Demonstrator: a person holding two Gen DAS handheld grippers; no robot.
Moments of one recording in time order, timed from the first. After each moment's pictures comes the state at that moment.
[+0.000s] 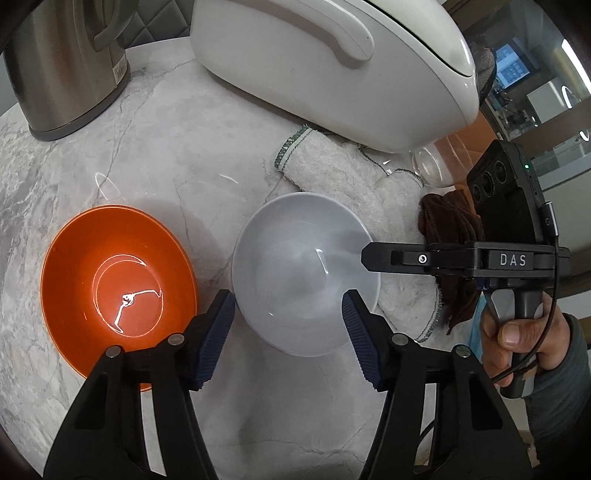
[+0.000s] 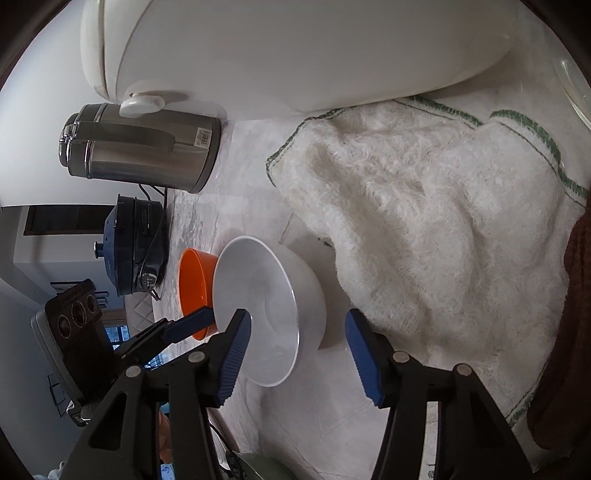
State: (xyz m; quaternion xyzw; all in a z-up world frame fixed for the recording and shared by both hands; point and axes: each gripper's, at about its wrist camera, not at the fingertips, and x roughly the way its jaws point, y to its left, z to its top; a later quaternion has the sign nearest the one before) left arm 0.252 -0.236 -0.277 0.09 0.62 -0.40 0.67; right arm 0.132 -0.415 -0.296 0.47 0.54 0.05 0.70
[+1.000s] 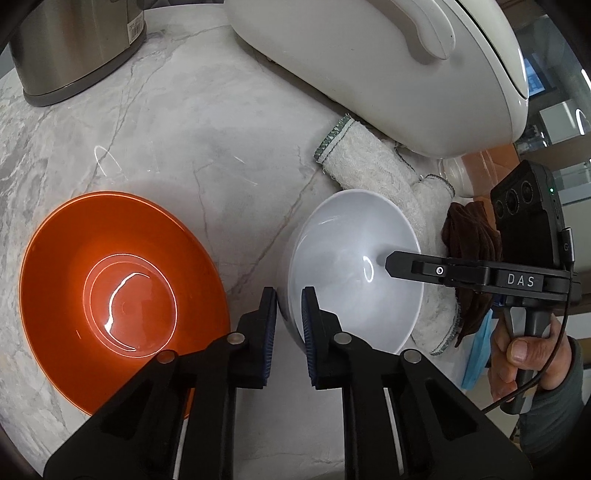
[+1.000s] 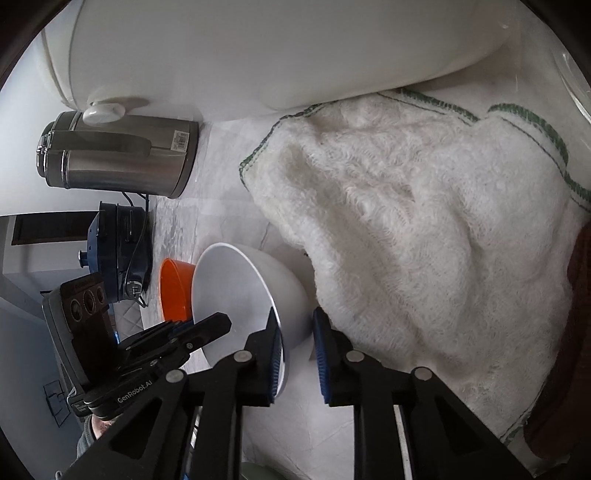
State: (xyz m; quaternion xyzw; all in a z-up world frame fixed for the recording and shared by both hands) left arm 0.278 -0.231 -0.311 0.06 0.66 -0.37 0.65; right arm 0.141 -0.417 -0.307 0.47 0.55 0.02 0.69
